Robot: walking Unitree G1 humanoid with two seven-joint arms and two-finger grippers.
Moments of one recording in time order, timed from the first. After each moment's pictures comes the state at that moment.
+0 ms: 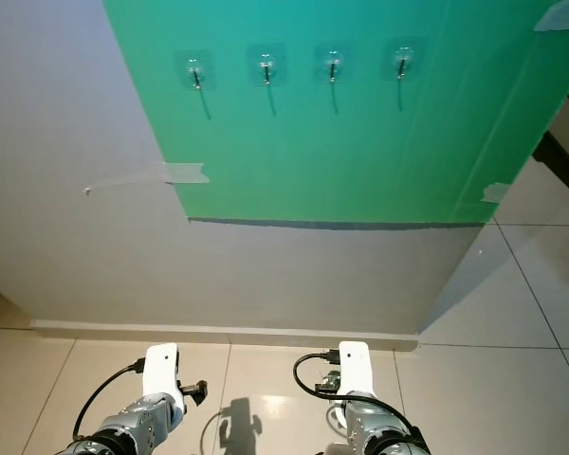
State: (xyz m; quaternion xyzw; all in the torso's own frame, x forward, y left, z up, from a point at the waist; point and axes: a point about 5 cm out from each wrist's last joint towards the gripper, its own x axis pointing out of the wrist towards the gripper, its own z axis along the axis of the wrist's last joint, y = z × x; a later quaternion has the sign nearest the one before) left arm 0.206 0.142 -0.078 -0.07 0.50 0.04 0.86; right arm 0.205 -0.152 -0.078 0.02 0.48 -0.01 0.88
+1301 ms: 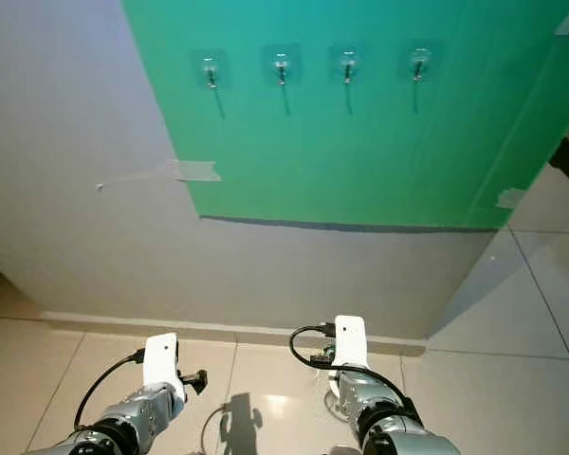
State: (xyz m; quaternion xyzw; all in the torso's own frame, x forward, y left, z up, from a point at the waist) left arm 0.218 0.143 -0.071 -0.07 0.48 0.05 0.87; right arm 0.238 -0.144 -0.058 0.03 0.45 -0.01 0.89
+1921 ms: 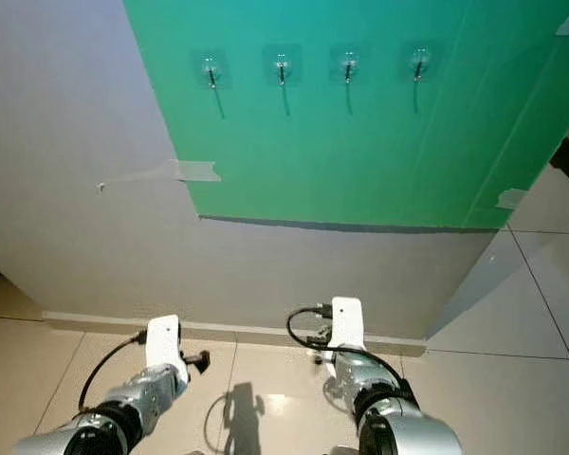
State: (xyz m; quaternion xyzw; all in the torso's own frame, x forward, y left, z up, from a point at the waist) left arm 0.243 0.139 -0.055 -0.08 0.45 0.05 0.89; right arm 0.262 -0.139 -0.041 0.03 0.42 -0.01 0.91
